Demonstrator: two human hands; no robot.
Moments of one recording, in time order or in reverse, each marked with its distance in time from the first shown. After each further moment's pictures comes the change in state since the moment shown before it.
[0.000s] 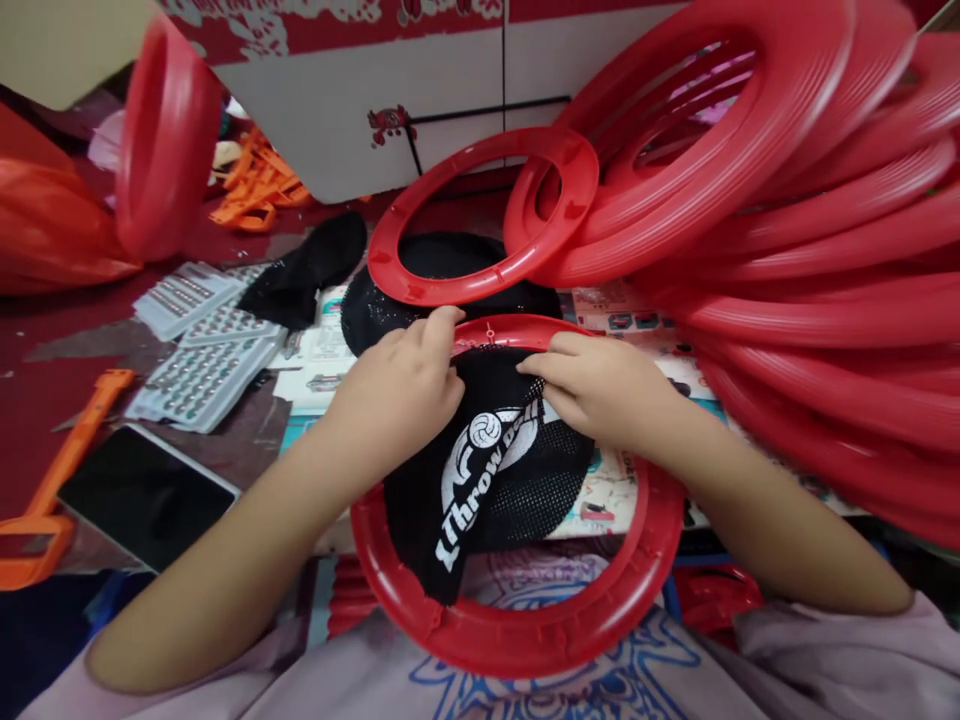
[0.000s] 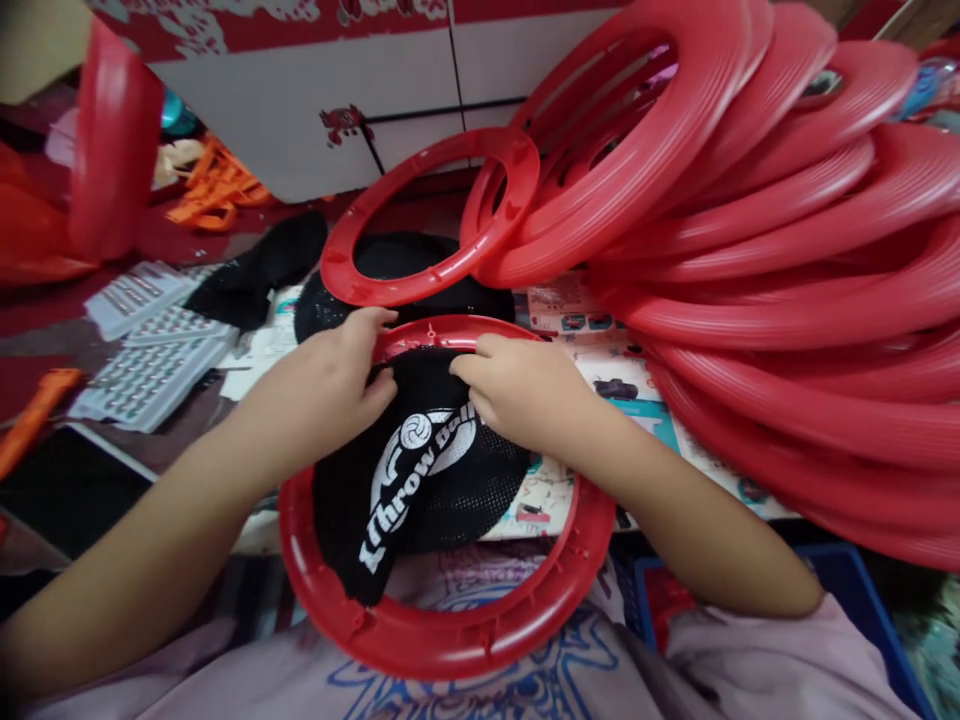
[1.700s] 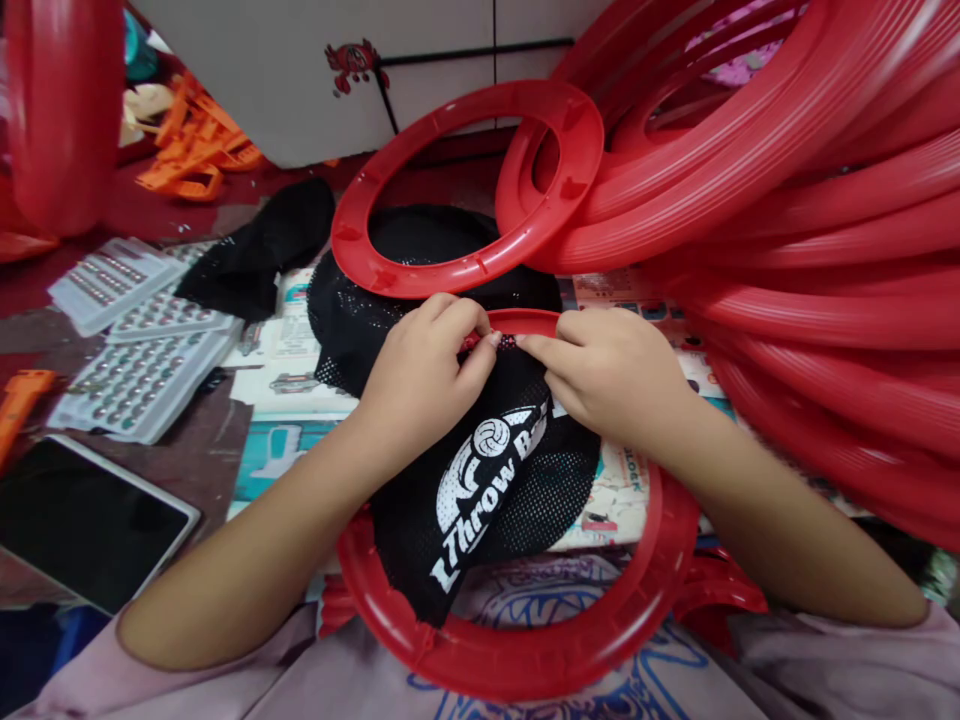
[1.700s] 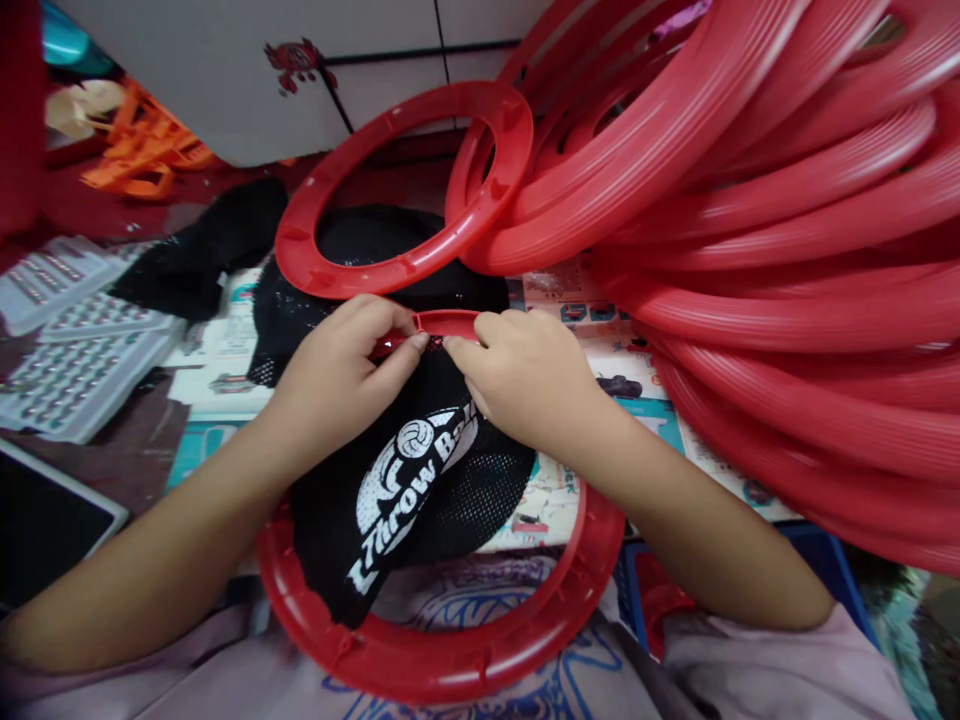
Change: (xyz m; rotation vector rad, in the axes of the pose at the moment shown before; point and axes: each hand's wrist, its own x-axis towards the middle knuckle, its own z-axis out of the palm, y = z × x) left_hand 0.024 0.012 0.019 -0.401 0.114 -0.062; right_hand 0.003 0.011 0.005 -0.270 0.197 -0.085
